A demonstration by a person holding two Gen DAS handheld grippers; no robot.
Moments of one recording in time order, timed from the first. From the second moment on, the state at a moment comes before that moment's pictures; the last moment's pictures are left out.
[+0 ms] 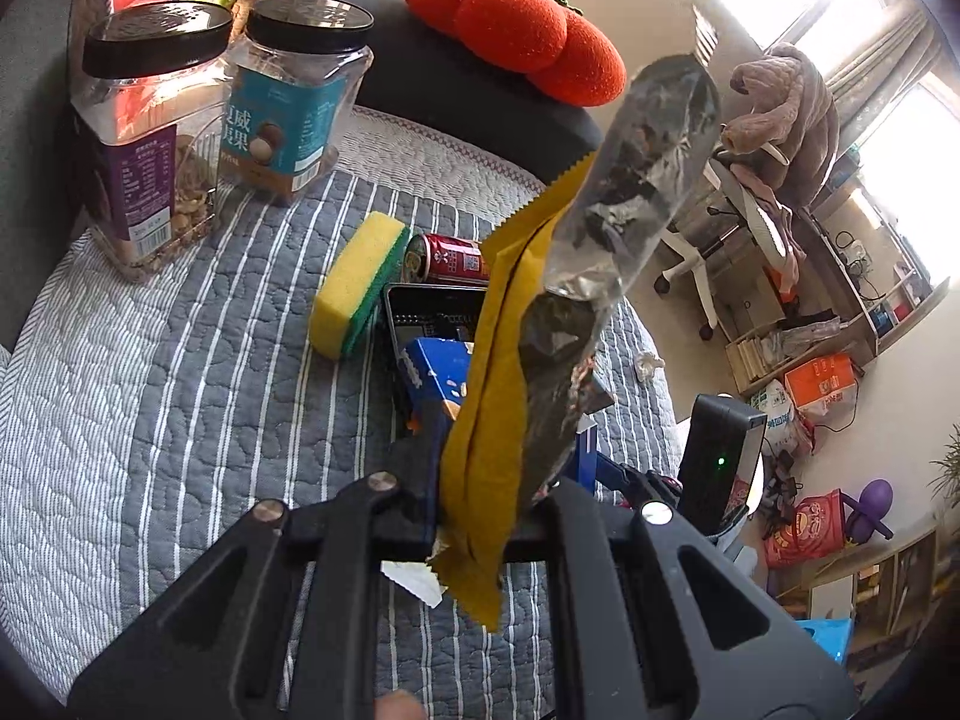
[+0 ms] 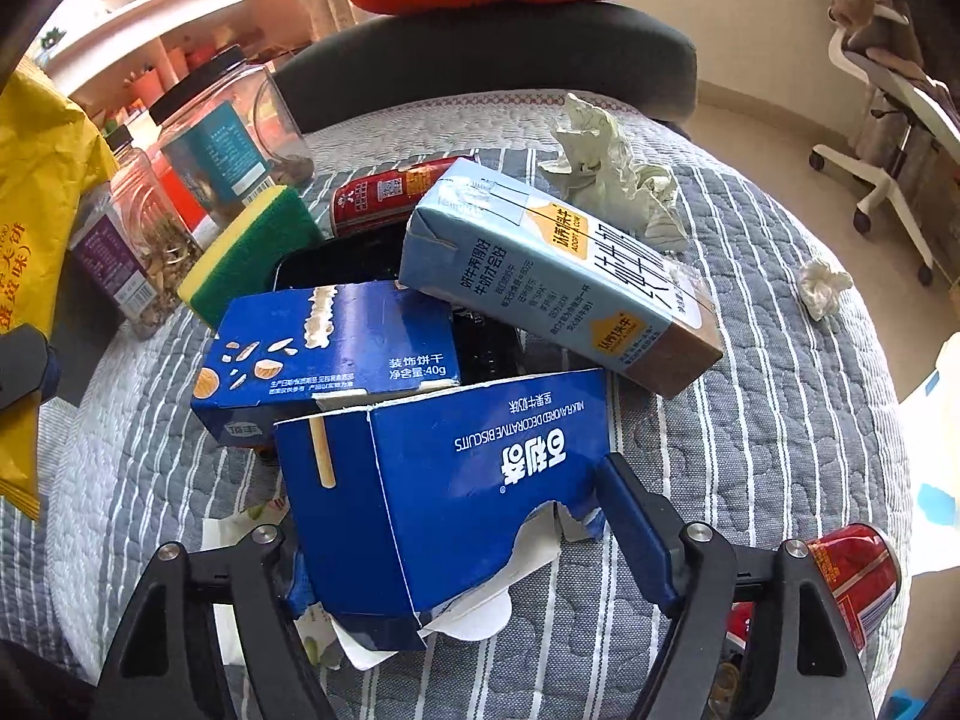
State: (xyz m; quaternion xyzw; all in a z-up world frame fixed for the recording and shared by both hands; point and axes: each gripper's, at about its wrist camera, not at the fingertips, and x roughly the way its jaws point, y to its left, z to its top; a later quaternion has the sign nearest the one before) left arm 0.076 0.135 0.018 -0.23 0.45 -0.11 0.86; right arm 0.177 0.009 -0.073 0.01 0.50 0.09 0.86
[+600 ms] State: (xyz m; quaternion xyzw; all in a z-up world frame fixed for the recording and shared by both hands) left arm 0.072 0.122 0.022 -0.21 0.44 -0.11 0.87; right arm 0.152 -0.044 -0.030 0.05 0.45 0.08 0.89
